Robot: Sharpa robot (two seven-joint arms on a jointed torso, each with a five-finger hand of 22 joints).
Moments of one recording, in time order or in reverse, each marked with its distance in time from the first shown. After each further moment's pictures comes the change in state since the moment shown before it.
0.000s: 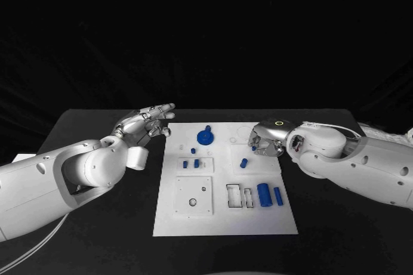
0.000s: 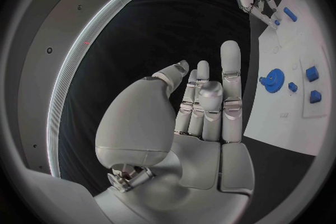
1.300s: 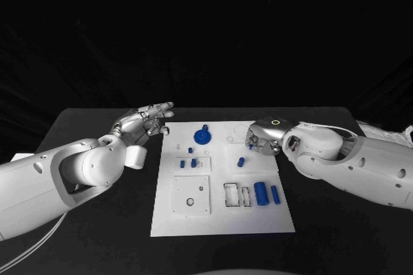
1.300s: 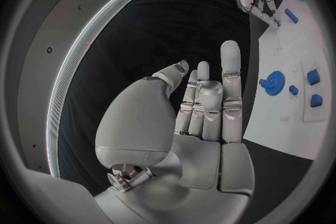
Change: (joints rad) left arm 0.000 -0.002 -0.001 0.001 0.001 0.002 -0.004; left_hand 0.003 0.003 -0.007 -0.002 0.000 -0.021 0.007 0.004 0.000 -0.031 0.003 0.027 0.008 -0.006 0.006 -0.004 -0.011 0.000 -0.002 0.002 -0.006 -0.004; right arm -0.008 -0.004 0.000 0.043 -0.051 -0.030 -0.036; right_hand -0.012 0.047 0.102 -0.053 -0.058 0.084 -0.014 0.020 0.026 0.116 -0.016 0.008 -0.028 0.000 -0.007 0.015 0.032 0.000 0.011 -0.011 0.018 0.040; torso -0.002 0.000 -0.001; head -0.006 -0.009
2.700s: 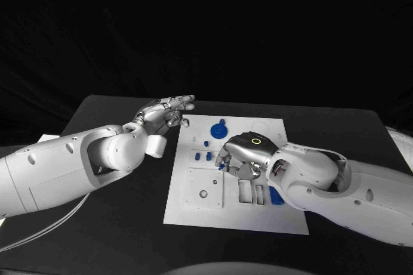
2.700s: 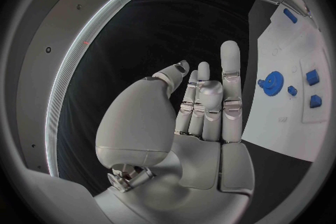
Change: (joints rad) left arm -0.001 0.012 -0.002 -0.009 -0.001 0.002 -0.006; left_hand 0.001 0.001 -0.001 -0.001 0.000 -0.011 0.004 0.004 0.000 -0.018 0.003 0.012 0.003 -0.003 0.003 0.000 -0.005 0.000 -0.001 0.001 -0.004 -0.001; right arm -0.084 0.109 0.008 0.231 0.039 -0.041 0.015; right_hand 0.000 -0.001 0.008 -0.008 -0.001 0.000 0.002 -0.001 0.001 0.003 0.004 -0.008 -0.004 0.000 0.000 0.004 0.001 0.000 0.004 0.004 -0.001 -0.001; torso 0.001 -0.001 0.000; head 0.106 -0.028
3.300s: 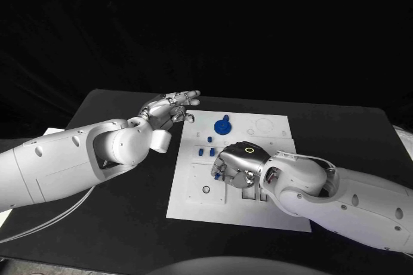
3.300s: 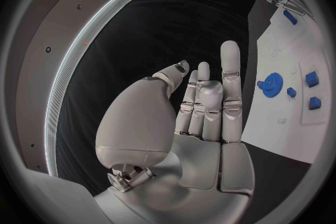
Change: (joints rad) left arm 0.000 0.001 0.000 0.001 -0.002 0.004 -0.003; left_hand 0.000 0.000 0.000 0.000 0.000 0.000 0.000 0.000 0.000 -0.003 0.003 0.005 0.001 0.000 0.000 0.000 -0.002 0.000 0.000 0.000 0.000 0.000; right arm -0.048 0.056 -0.009 -0.050 0.010 0.020 0.031; right_hand -0.001 -0.002 0.002 -0.004 -0.001 0.000 0.000 -0.008 0.000 -0.001 0.003 0.000 -0.003 0.000 0.000 0.000 -0.001 0.000 0.000 0.000 0.000 -0.001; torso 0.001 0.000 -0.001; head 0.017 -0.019
